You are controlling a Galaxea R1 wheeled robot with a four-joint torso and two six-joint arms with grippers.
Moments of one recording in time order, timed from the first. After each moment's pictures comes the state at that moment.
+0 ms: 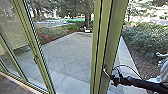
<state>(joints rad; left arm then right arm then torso) 1.54 2.90 -2.55 -0.42 0.01 0.40 -0.52 2.63 -2.14 -0.28 -0.21 1.43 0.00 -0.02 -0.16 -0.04</state>
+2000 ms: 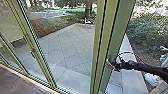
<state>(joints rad) 1.53 2.90 -2.55 -0.42 0.02 0.41 -0.26 2.58 -2.10 -0.36 -0.42 1.40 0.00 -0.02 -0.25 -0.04</state>
